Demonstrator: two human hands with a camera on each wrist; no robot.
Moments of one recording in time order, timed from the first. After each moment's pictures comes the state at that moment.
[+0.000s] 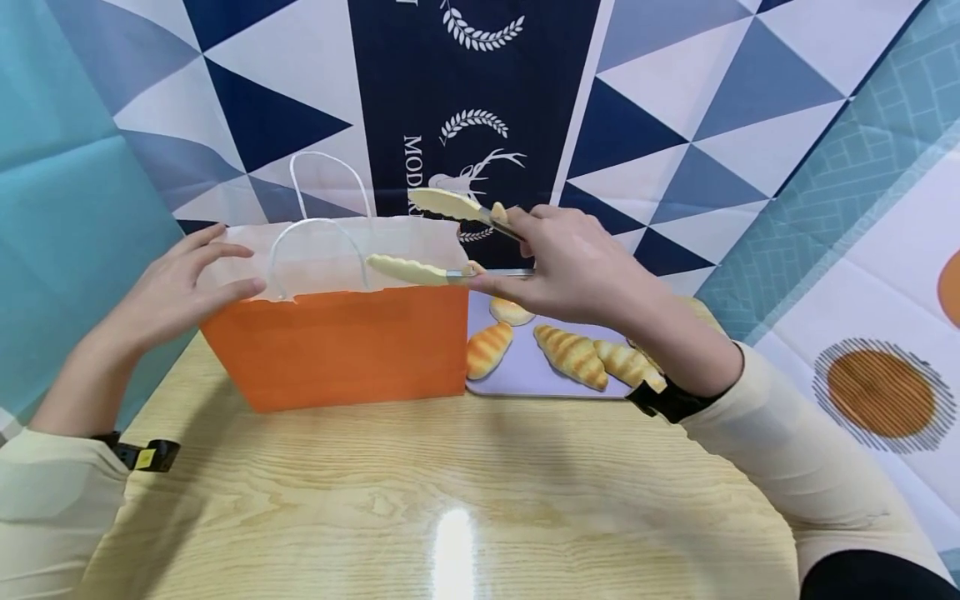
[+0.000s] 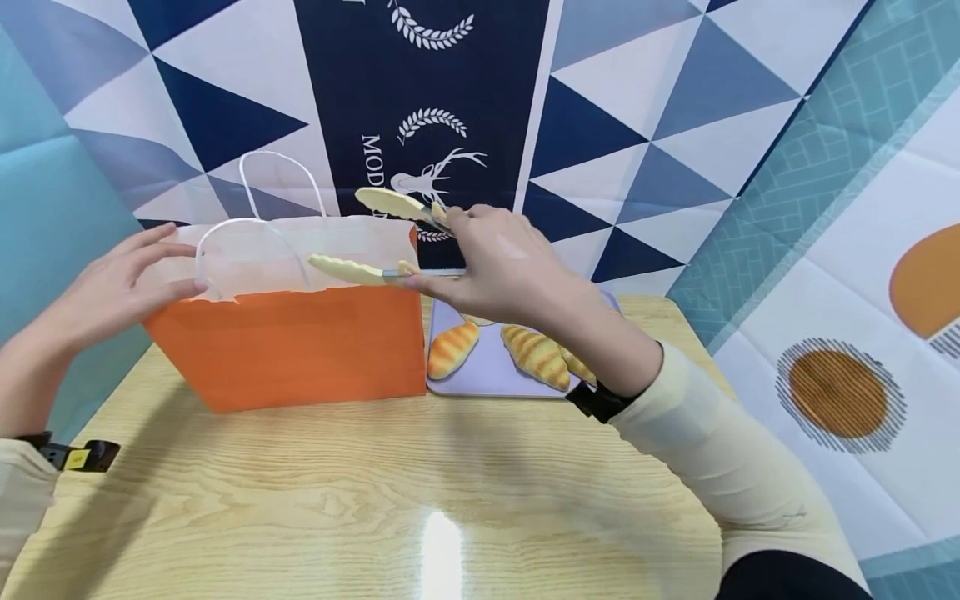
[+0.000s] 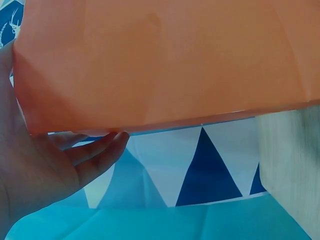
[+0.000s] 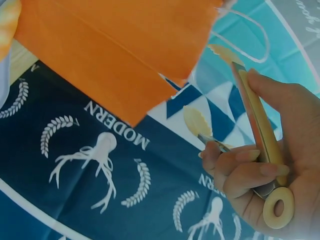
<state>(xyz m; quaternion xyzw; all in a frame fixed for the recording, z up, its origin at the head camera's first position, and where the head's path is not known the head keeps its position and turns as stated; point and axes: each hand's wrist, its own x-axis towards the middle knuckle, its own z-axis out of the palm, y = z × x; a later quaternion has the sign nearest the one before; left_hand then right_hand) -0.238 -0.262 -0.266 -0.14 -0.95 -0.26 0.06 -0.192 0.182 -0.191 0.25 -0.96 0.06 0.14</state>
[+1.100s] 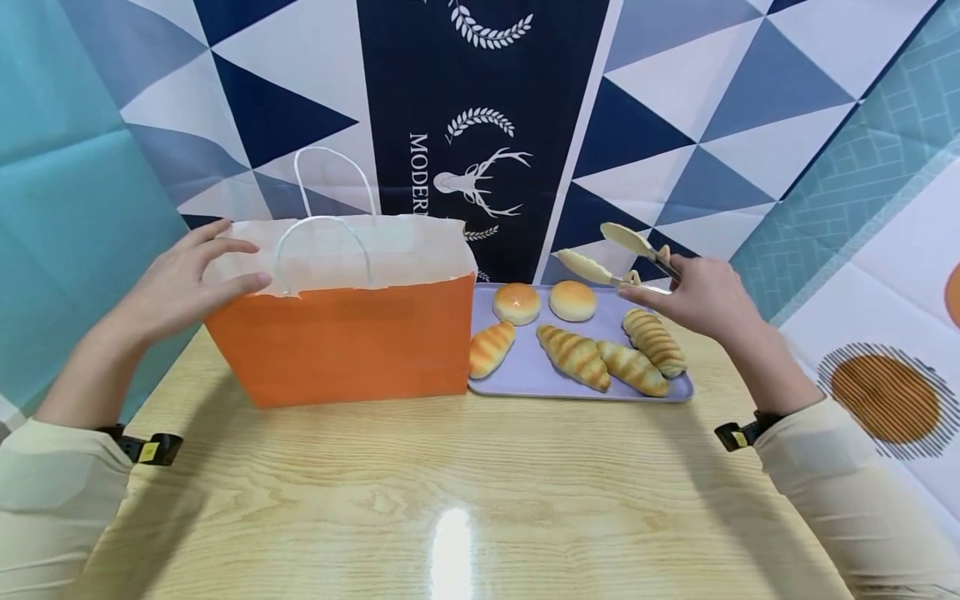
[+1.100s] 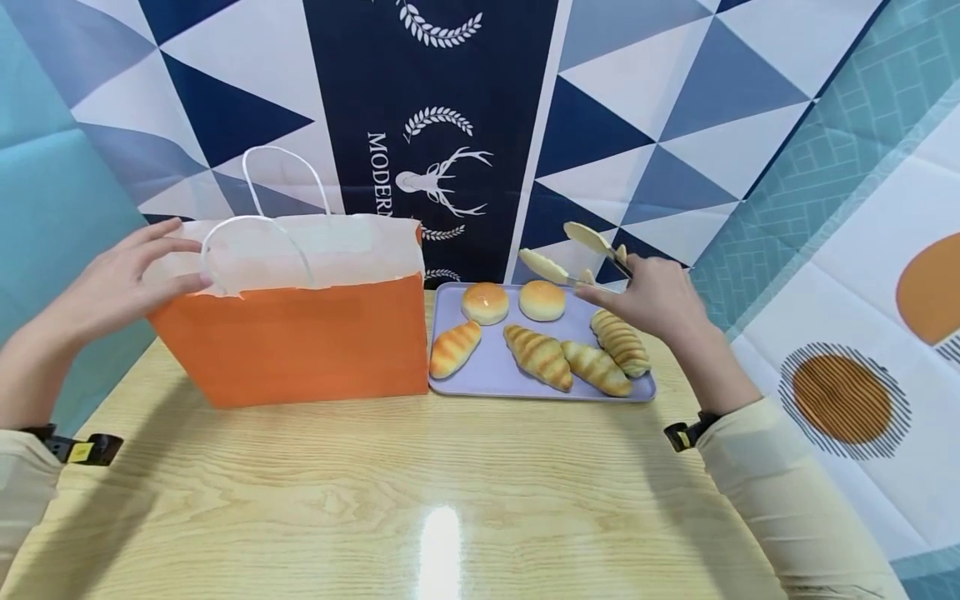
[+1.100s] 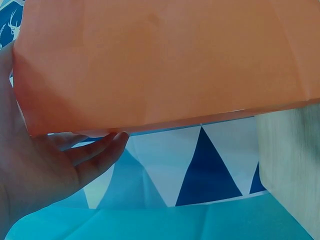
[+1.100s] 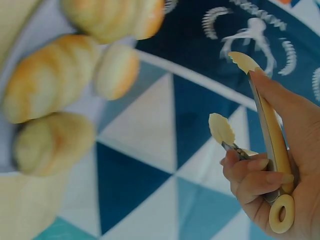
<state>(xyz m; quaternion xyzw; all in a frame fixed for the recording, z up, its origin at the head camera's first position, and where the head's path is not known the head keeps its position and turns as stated) -0.240 -0.263 -0.266 -0.13 -0.95 -0.26 0.06 -0.242 0.371 -0.278 0.03 -0.99 0.11 0.11</state>
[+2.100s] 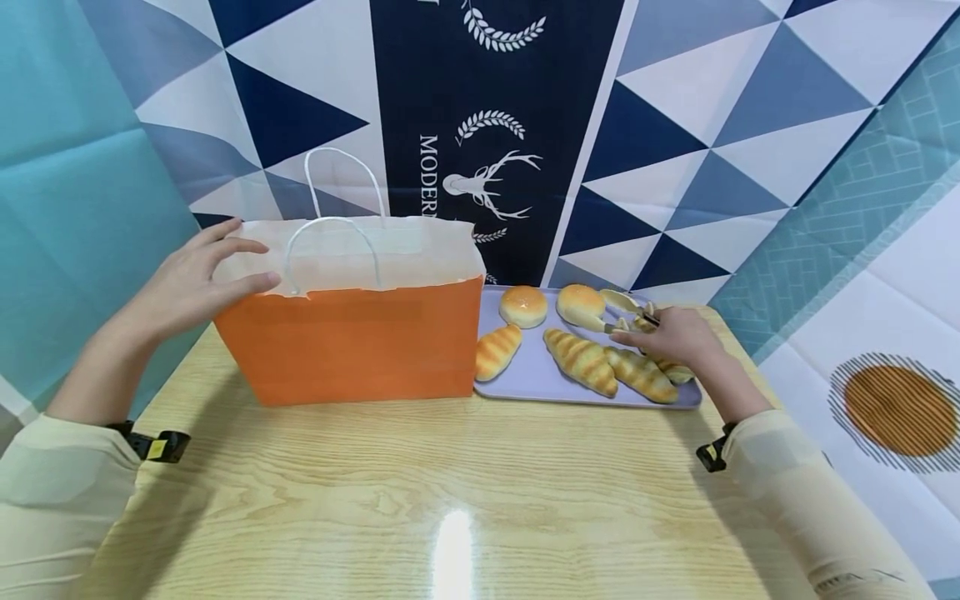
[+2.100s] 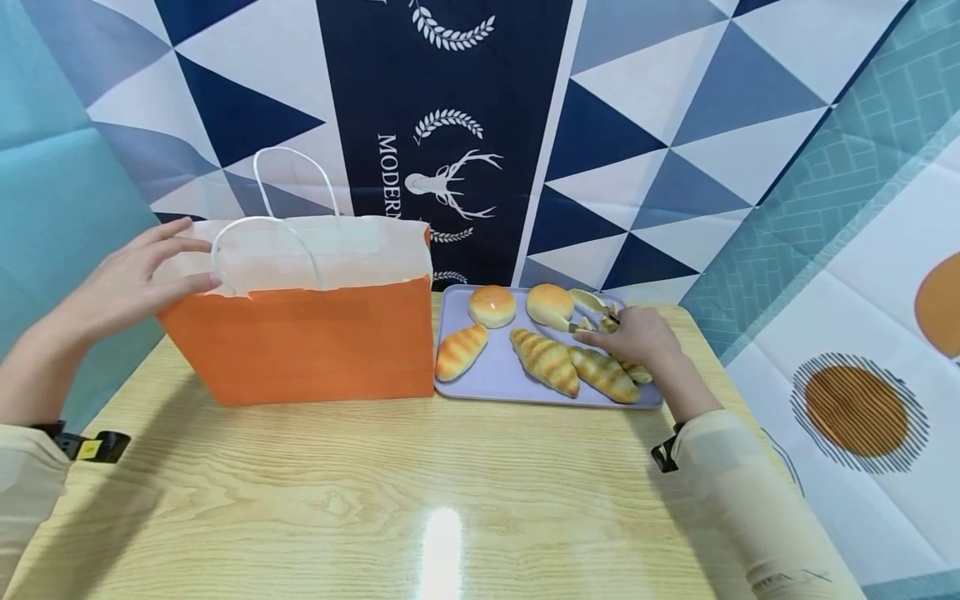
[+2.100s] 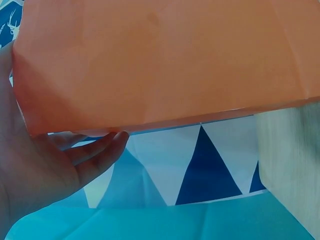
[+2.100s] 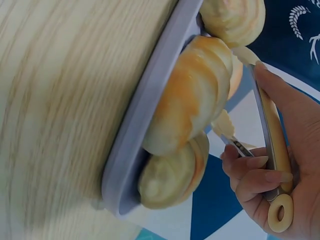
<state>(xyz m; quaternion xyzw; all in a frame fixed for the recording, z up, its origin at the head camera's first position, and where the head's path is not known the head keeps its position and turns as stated) -0.239 -0.263 -0.264 -0.13 -0.95 -0.26 0.05 -0.283 0.396 -0.366 -0.01 -0.99 0.10 -0.02</state>
